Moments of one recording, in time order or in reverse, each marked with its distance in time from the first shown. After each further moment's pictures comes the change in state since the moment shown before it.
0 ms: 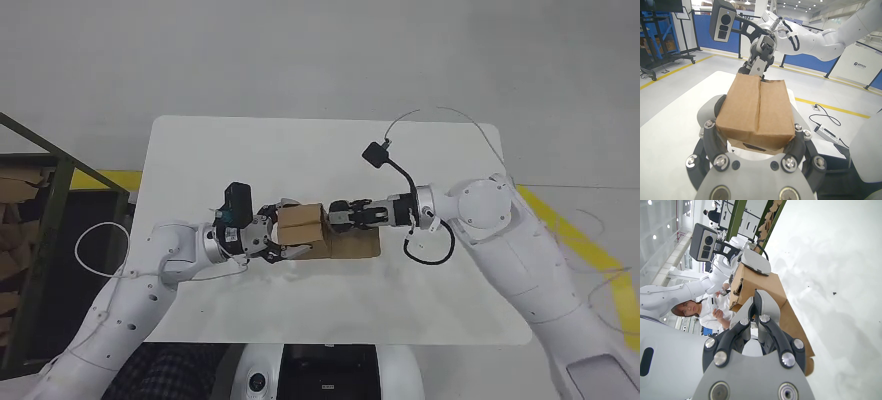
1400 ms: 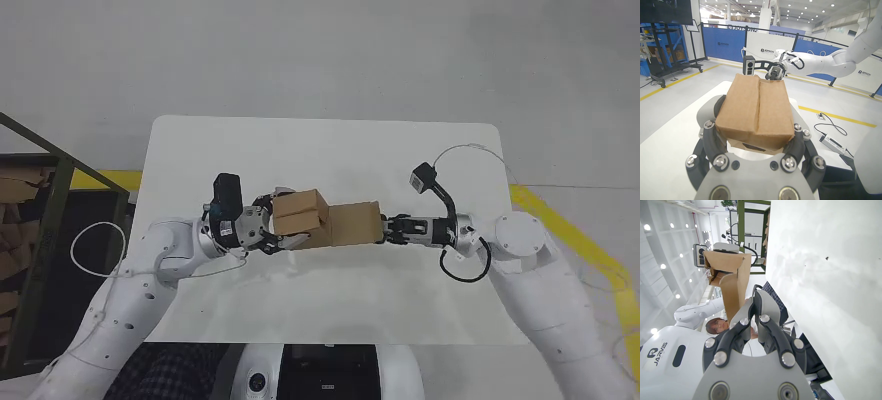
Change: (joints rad) left arm 0.010 -0.021 -0.039 -0.029 -0.034 0.019 0.019; right arm -0.281 0.060 0.232 -0.013 0.172 0.119 -0.004
